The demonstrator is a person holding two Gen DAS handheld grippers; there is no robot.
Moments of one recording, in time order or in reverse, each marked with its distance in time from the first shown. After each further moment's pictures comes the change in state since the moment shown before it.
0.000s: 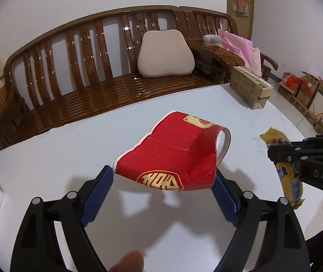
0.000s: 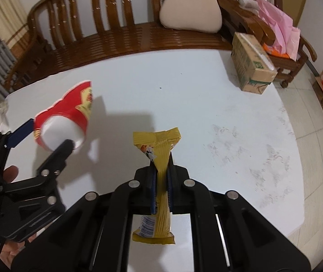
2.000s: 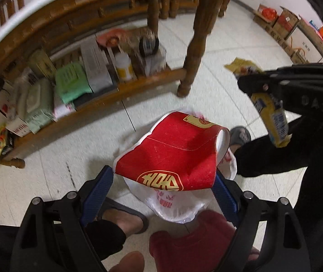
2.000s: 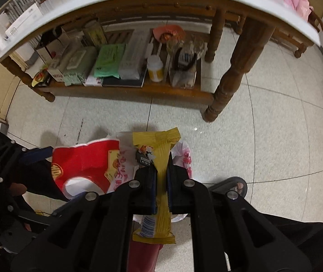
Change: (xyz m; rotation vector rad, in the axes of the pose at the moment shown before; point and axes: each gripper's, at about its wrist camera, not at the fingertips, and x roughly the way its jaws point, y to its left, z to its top) left arm -0.065 -0.231 -0.355 0.028 0.462 -0.140; right arm 0.014 -0.099 -0.370 -0.172 0.161 0.089
